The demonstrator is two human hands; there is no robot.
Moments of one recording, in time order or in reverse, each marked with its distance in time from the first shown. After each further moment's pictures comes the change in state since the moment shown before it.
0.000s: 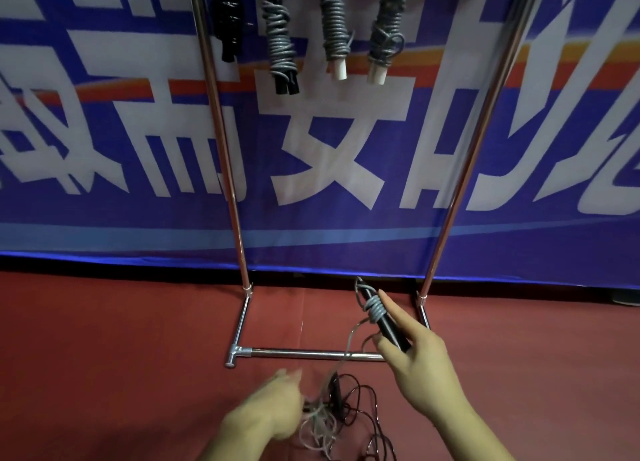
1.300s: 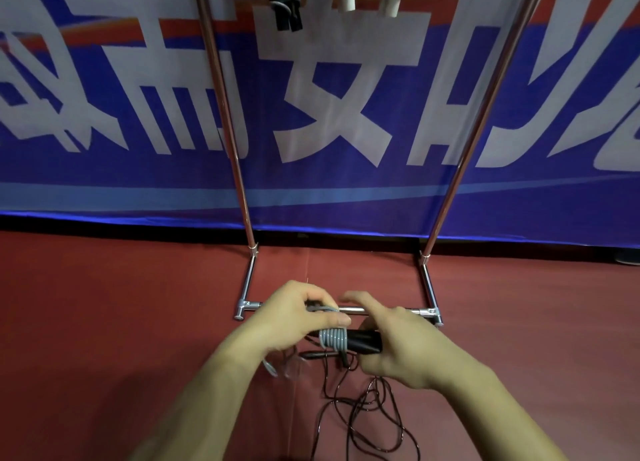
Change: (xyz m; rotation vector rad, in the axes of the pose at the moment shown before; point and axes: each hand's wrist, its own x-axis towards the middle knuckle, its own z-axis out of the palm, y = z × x) left_hand -0.014 0.016 -0.035 -0.627 0.145 0.446; right_hand -0.018 -0.007 0.003 -0.506 -0.642 -0.195
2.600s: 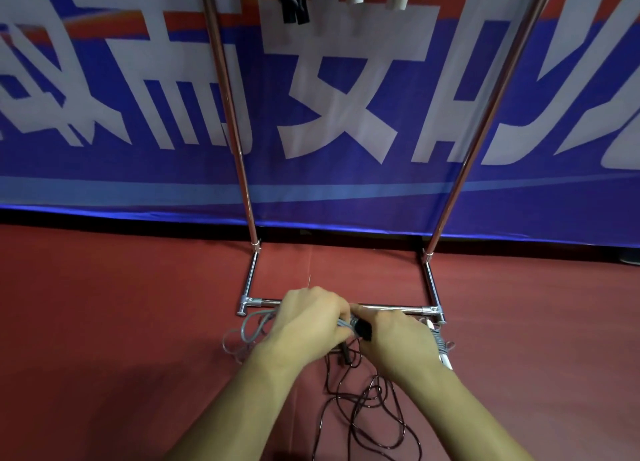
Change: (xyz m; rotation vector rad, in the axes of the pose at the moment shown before) left_hand -0.001 0.015 0.026 0.962 0.133 0.099; right_hand 0.029 0.010 0.045 -0.385 0.256 0.338
